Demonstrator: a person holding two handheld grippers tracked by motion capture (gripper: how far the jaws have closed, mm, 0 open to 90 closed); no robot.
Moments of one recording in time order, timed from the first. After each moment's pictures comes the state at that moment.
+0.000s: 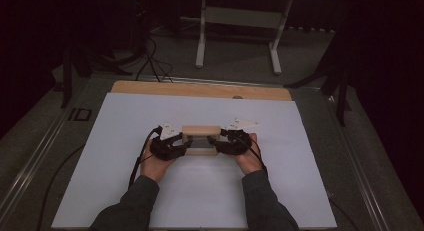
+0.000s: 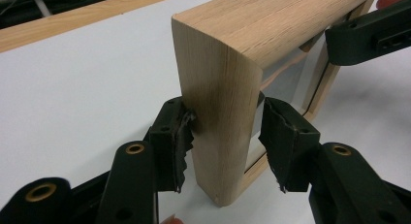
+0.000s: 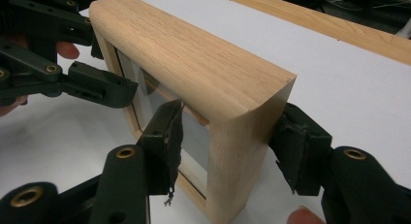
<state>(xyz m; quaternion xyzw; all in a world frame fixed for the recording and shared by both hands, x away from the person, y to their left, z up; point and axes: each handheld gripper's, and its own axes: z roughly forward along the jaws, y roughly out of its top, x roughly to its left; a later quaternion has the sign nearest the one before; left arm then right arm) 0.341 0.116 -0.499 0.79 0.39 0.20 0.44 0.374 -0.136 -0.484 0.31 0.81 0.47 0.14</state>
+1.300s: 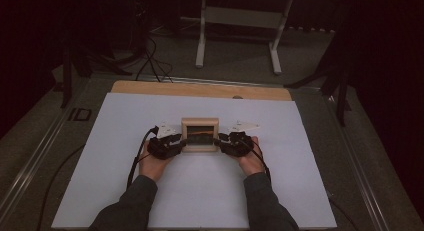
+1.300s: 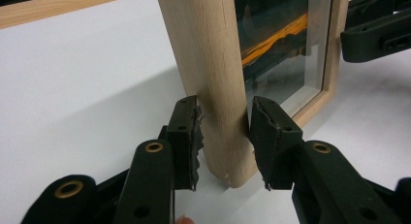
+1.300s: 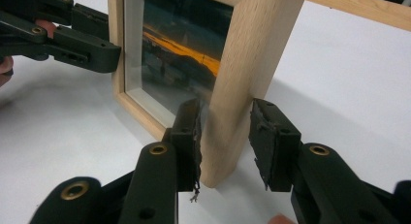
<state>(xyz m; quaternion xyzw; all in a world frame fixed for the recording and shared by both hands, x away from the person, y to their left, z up) 0.350 0.126 -0.514 0.78 0.41 0.18 0.44 0.378 -0.146 -0.503 0.33 0.82 0.45 0.13</state>
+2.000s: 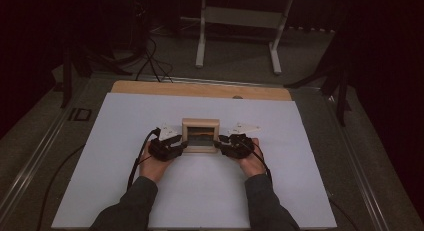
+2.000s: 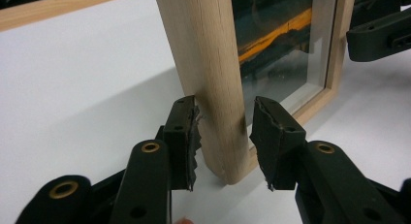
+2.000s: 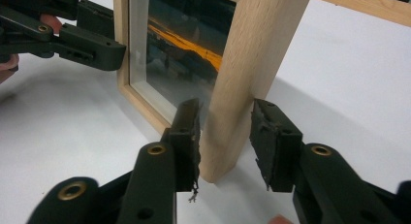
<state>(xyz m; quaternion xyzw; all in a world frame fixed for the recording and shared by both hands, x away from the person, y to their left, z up) 0.346 0.121 -0.516 0.79 0.41 0.19 0.42 0.374 -0.148 -0.505 0.33 0.82 0.45 0.13</state>
